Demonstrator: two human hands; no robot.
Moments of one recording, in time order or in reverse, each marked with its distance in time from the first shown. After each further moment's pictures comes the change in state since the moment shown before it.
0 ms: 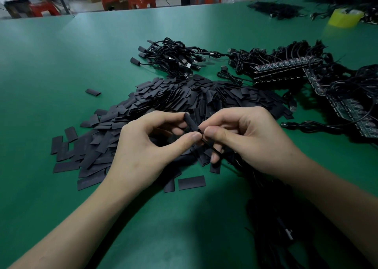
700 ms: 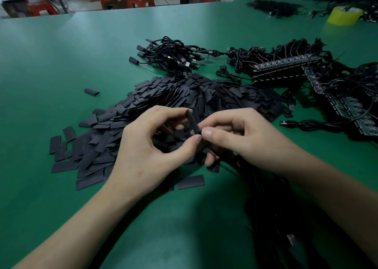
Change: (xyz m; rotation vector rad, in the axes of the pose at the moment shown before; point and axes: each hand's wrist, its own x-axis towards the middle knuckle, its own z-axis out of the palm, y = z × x) left_hand -0.003 0.010 0.003 0.141 -0.001 0.184; right_hand -0.001 -0.008 -0.003 -0.011 -0.113 0.126
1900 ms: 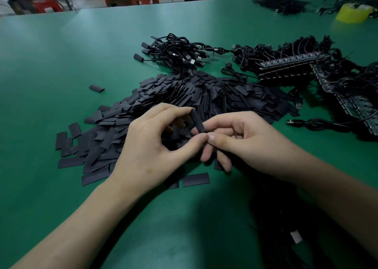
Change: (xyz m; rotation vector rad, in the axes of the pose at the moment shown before) left_hand 0.002 -0.003 -0.002 0.251 -0.006 0.076; right_hand 0.003 0.003 0.007 0.013 -0.078 0.090
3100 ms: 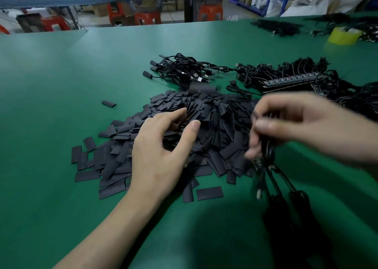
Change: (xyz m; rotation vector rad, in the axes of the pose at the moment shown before) left_hand 0.001 -0.009 0.000 -0.205 0.232 -0.210; right_hand -0.022 -0.060 -0.046 -0.268 0.031 -0.053
